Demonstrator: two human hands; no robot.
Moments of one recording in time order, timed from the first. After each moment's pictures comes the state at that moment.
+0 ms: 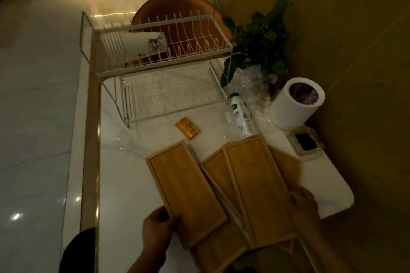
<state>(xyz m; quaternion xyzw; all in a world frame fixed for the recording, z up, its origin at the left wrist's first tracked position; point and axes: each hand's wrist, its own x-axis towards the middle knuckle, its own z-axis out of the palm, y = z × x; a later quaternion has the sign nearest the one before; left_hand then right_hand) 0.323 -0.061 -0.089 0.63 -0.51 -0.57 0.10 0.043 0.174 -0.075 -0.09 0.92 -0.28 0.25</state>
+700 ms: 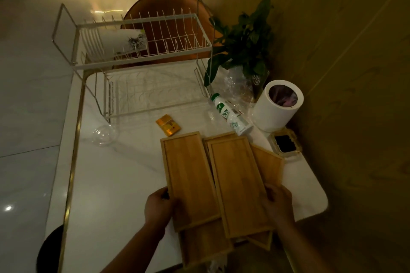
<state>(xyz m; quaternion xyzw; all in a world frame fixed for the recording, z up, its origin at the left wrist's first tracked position) 0.237 -0.028 -0.077 0.60 -0.55 -0.57 0.09 0.008 0.177 -0.076 -0.09 0.91 -0.30 0.28</state>
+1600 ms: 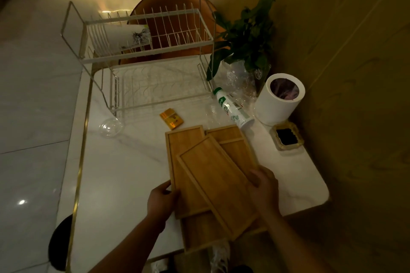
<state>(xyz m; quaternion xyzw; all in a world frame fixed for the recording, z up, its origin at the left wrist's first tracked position) 0.249 -0.020 -0.081 0.61 -0.55 -0.57 0.07 0.032 0.149 -0.076 -0.19 0.90 -0.33 0.21</state>
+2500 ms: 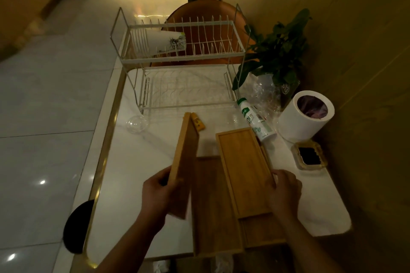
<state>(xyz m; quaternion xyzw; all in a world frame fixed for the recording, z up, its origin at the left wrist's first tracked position) 0.277 -0.030 -0.004 0.52 -0.54 -0.60 0.28 0.013 0.122 -0.056 -0.25 0.93 -0.24 0.10</state>
